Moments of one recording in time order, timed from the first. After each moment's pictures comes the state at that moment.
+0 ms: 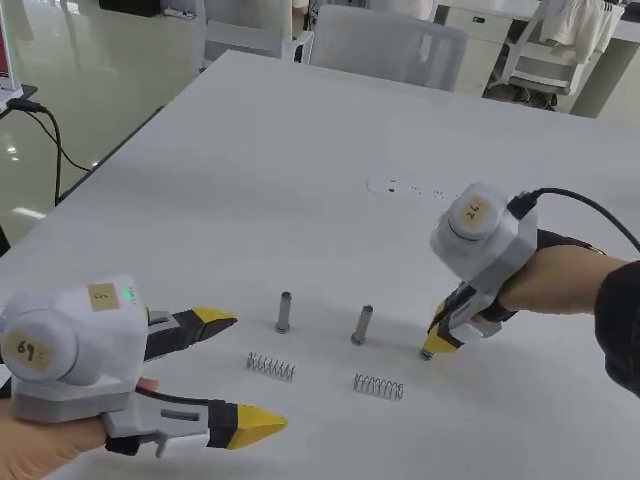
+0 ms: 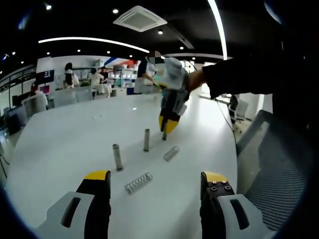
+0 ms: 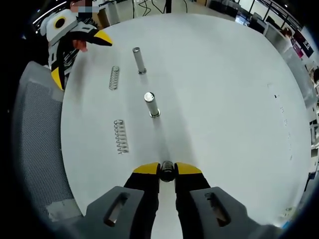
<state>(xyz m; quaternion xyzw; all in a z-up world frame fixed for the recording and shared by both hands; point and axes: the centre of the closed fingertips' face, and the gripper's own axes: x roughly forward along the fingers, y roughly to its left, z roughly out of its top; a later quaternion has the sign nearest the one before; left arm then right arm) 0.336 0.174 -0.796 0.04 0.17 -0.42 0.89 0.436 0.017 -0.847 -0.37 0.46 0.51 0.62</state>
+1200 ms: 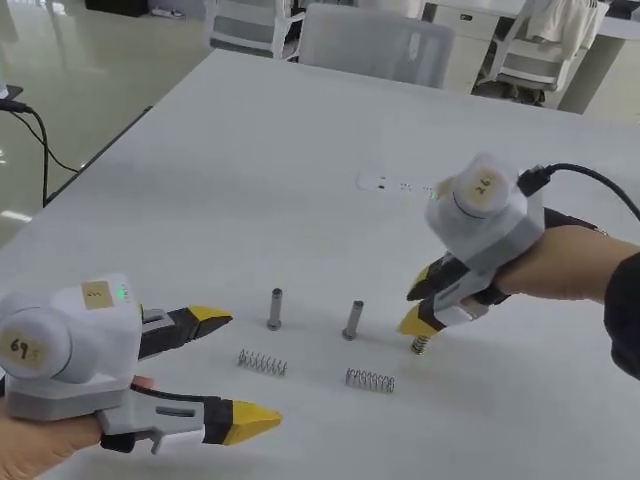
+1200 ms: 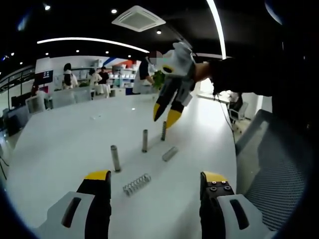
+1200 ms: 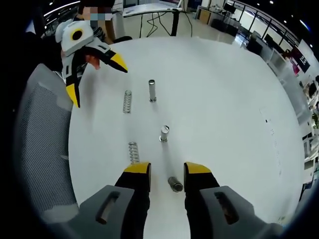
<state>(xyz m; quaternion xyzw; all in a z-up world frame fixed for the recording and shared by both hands) 0.336 0.170 -0.794 0.04 0.17 -0.43 0.89 0.421 0.048 -0.803 -0.37 0.38 0.54 0.66</state>
